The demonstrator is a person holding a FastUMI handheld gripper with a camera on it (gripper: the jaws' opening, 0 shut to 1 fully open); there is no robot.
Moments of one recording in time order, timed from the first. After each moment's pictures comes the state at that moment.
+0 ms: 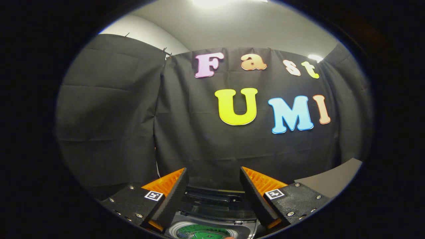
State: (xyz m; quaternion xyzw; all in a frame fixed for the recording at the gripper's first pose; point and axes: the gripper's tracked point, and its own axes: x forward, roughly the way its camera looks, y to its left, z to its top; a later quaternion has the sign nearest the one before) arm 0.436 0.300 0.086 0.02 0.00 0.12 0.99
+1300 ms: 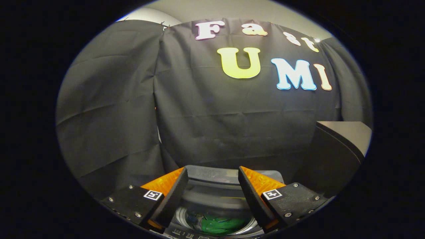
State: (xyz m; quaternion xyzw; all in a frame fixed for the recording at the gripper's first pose) arm 0.382 0.336 -0.085 0.01 0.13 0.12 0.98
